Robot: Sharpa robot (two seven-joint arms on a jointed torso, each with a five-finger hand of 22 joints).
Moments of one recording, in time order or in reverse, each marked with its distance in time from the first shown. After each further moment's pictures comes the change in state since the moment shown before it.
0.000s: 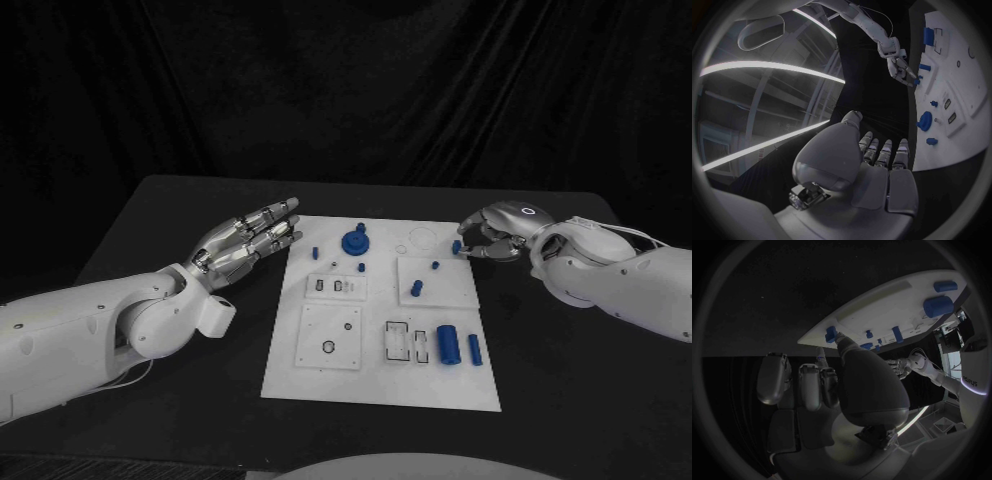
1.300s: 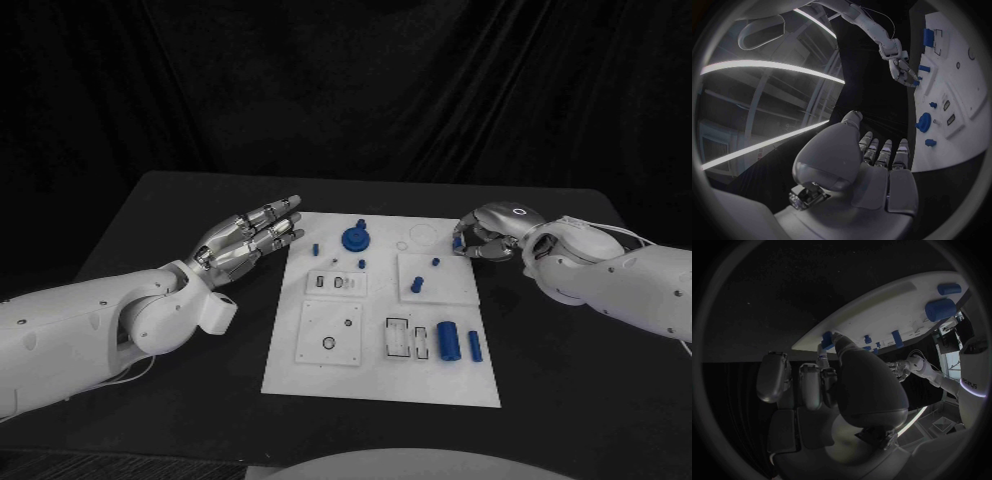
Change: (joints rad) left arm -0.003 0.006 0.000 -0.005 0.000 0.008 -0.004; left_hand 0.000 0.000 0.004 -0.004 0.000 0.000 0.000 0.000 0.000 0.000 0.000 0.000 0.000 0.000 0.000 0.000 0.000 0.000 0.000 0.000 0.000 0.000; right arm -0.017 0.039 0.000 -0.039 0.000 0.005 0.026; right_hand 0.060 0.036 0.012 -0.046 0.136 0.082 -0.018 0.141 0.120 0.000 -0.007 0.000 0.000 0.001 -0.007 -0.012 0.000 0.000 -0.004 -0.004 -0.027 0.000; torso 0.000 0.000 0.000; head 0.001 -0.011
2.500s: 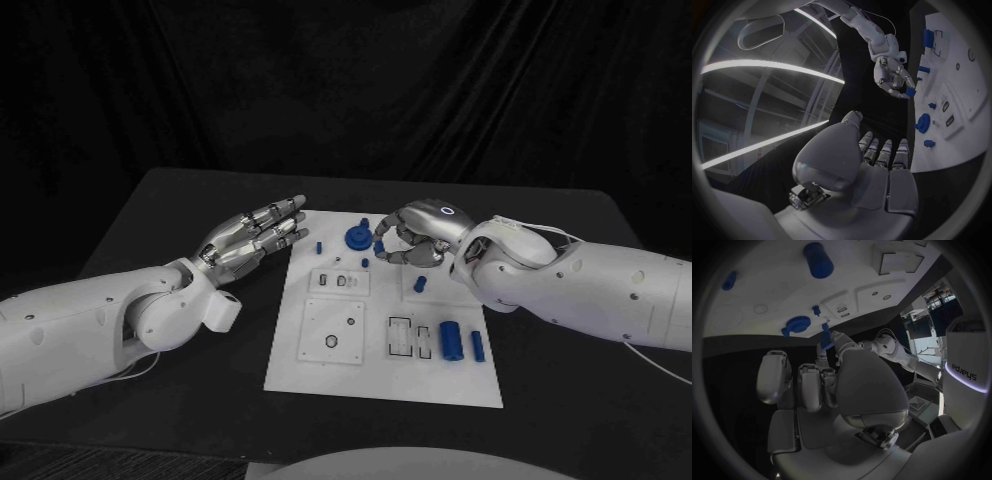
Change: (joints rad) left arm -0.001 0.003 0.000 0.001 0.000 0.000 -0.007; left_hand 0.000 0.000 0.006 0.000 0.000 0.000 0.000 0.000 0.000 0.003 0.003 0.004 0.000 0.000 0.000 0.004 0.001 0.000 0.000 0.000 0.000 0.000; right arm 0.034 0.131 0.000 0.238 0.029 -0.055 0.002; right_hand 0.011 0.004 0.010 -0.021 0.073 0.012 0.010 0.054 0.015 0.000 0.001 0.000 0.000 0.004 -0.003 0.001 0.001 0.000 0.007 -0.007 0.003 0.001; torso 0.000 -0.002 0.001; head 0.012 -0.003
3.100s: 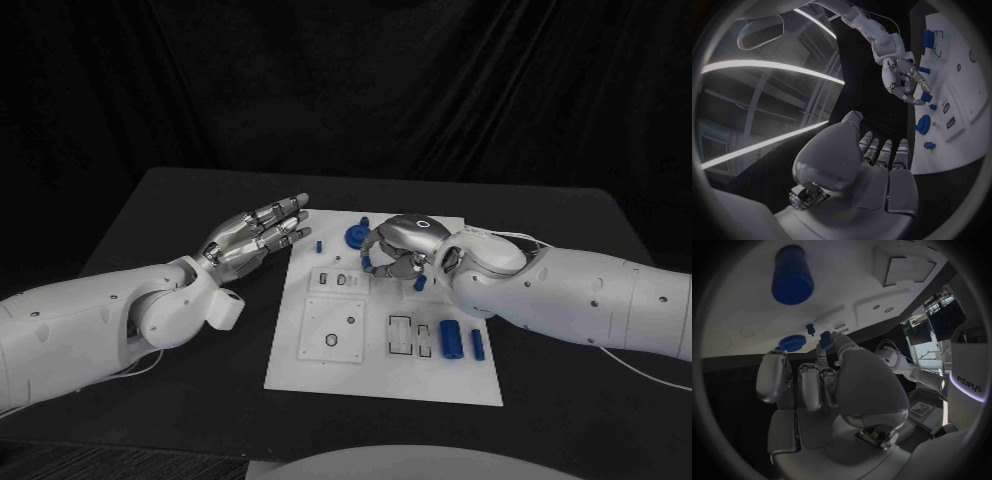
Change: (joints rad) left arm 0.000 0.013 0.000 -0.007 0.000 0.000 -0.002; left_hand 0.000 0.000 0.003 -0.003 0.000 0.000 0.000 0.000 0.000 0.005 0.005 0.005 0.001 0.000 0.000 0.000 0.000 0.000 0.000 0.000 0.000 0.000; right arm -0.034 0.079 0.001 -0.054 -0.055 0.067 -0.056; right_hand -0.003 -0.003 0.000 0.000 0.000 -0.012 0.012 -0.003 0.030 0.000 0.007 0.000 0.000 -0.004 0.004 -0.004 0.000 0.000 0.002 0.002 -0.011 0.000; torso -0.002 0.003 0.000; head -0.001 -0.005
